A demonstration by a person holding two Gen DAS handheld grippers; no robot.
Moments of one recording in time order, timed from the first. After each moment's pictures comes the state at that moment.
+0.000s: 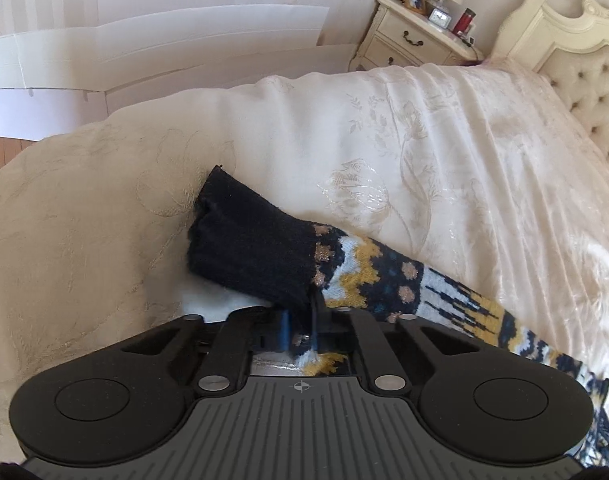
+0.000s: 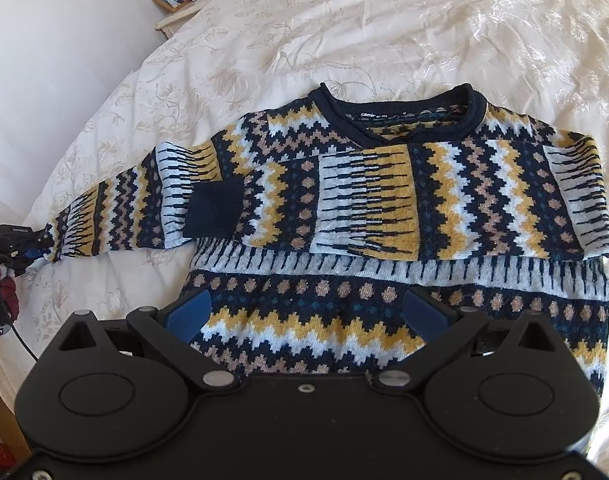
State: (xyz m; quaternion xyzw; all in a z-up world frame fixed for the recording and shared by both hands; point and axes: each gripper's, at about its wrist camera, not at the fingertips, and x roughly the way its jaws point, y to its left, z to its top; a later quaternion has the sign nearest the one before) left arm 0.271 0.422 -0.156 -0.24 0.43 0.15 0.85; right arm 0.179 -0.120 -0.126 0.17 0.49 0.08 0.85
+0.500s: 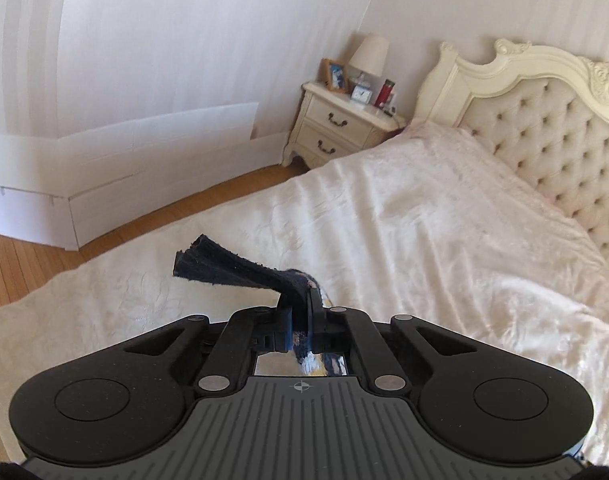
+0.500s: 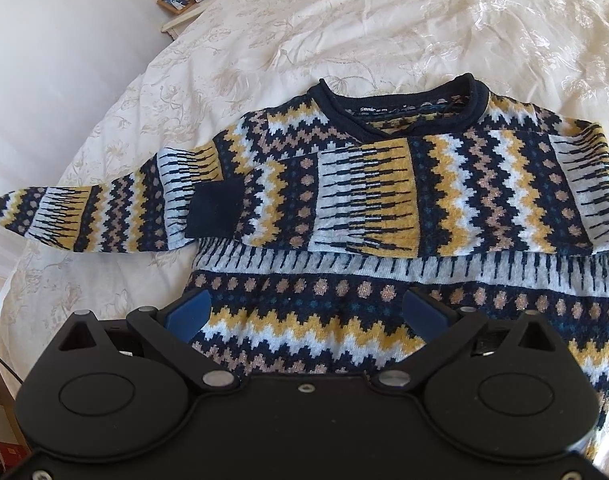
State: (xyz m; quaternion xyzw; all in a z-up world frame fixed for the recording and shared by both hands) left arm 0.236 0.361 -0.022 -0.19 0.31 0.10 0.93; right arm 0.178 -0.138 -0.133 0.19 0.49 0.10 0.85
